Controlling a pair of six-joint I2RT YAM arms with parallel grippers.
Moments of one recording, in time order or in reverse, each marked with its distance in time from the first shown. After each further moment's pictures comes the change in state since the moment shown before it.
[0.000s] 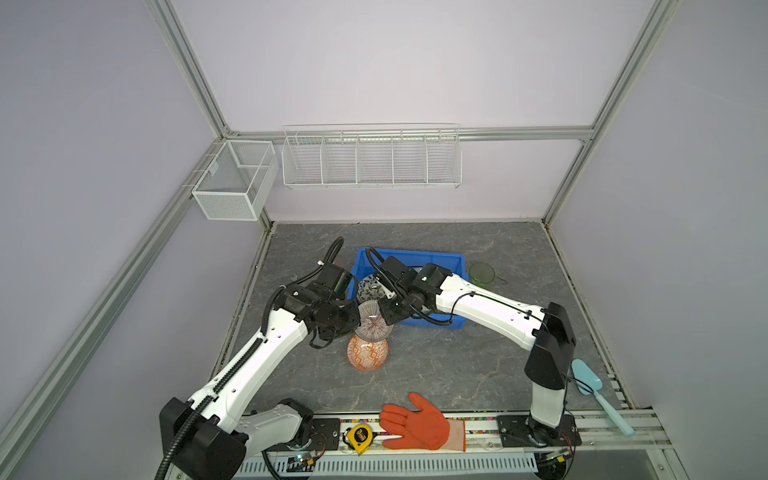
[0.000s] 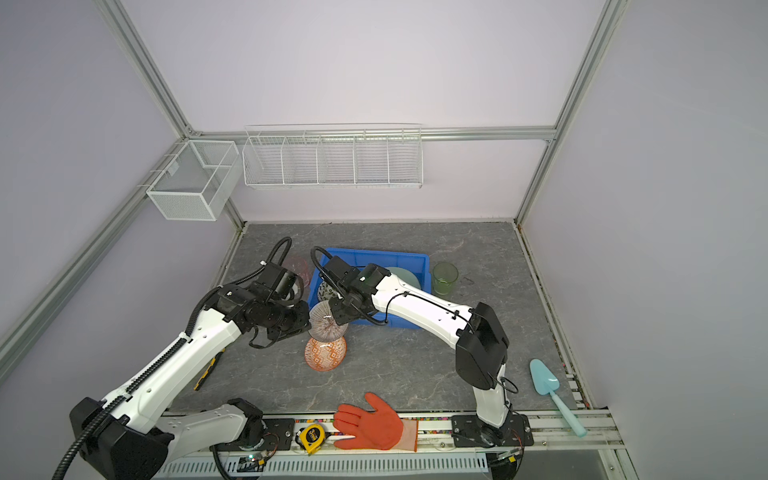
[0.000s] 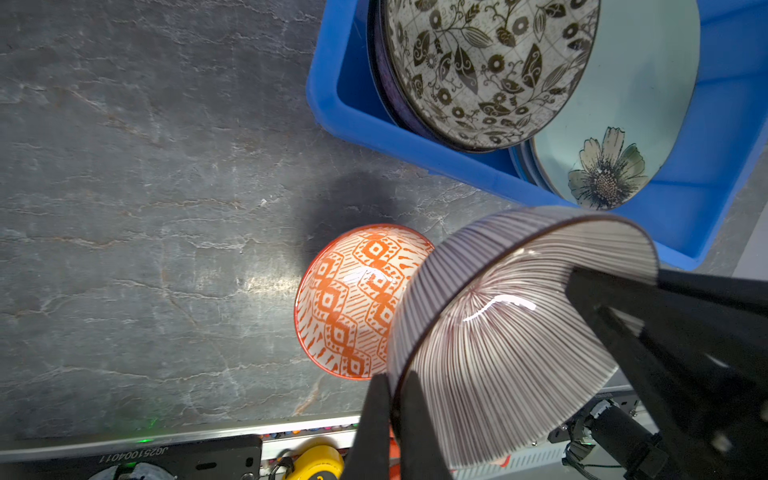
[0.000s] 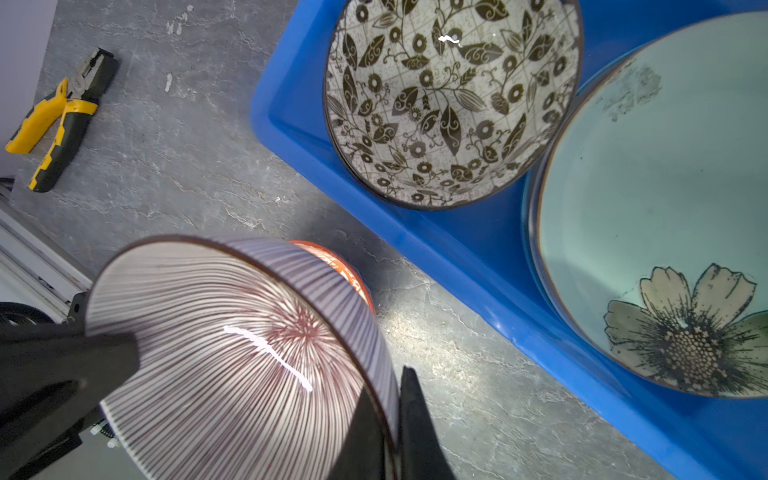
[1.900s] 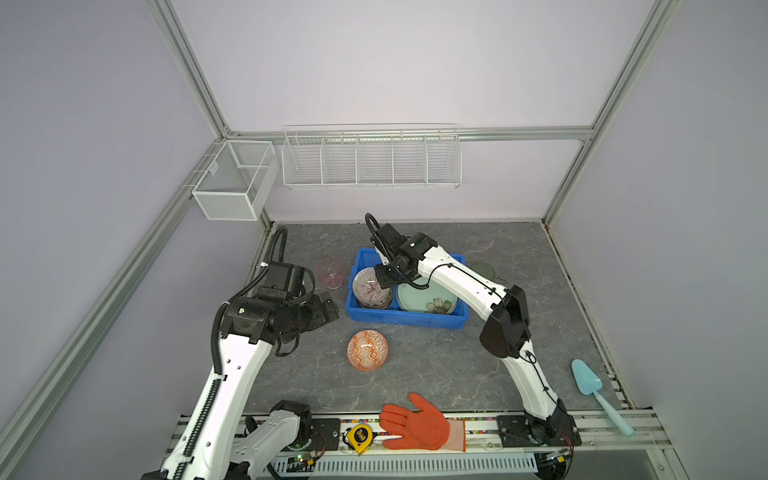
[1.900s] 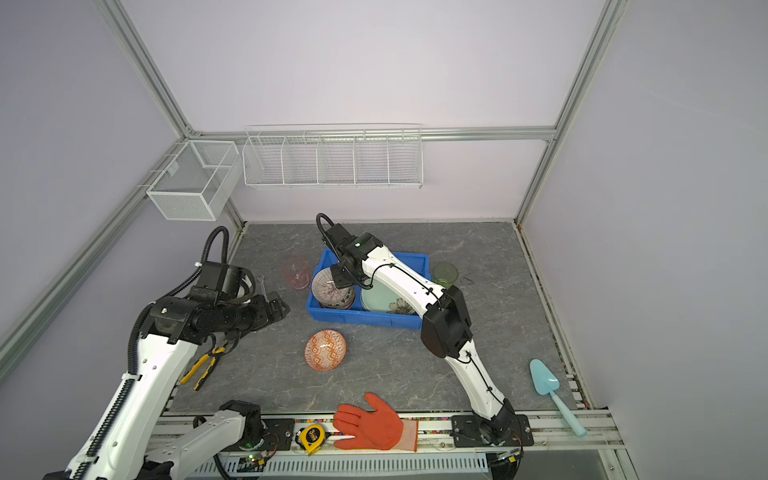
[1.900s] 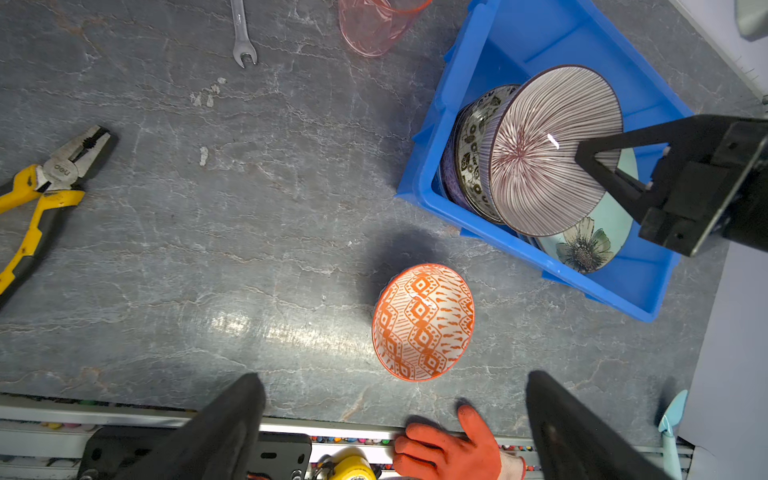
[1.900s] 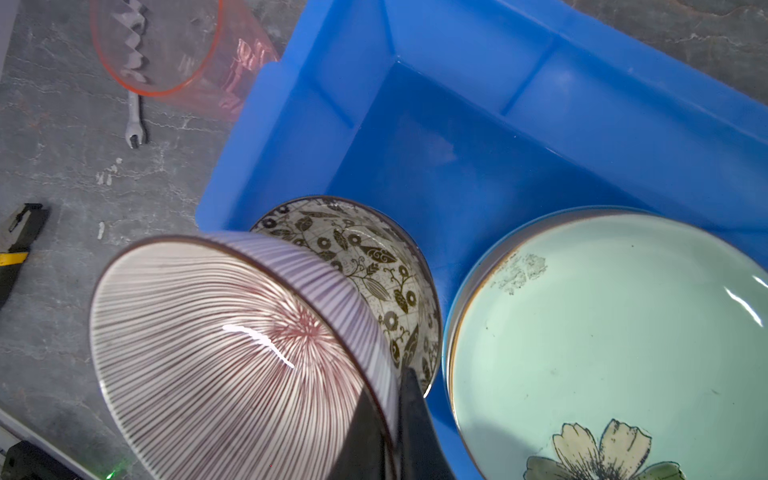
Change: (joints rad) left arm 0.274 -0.179 0.109 -0.164 -0.043 0.151; right arm -0.168 0.373 0.520 -0.134 0.034 -0.093
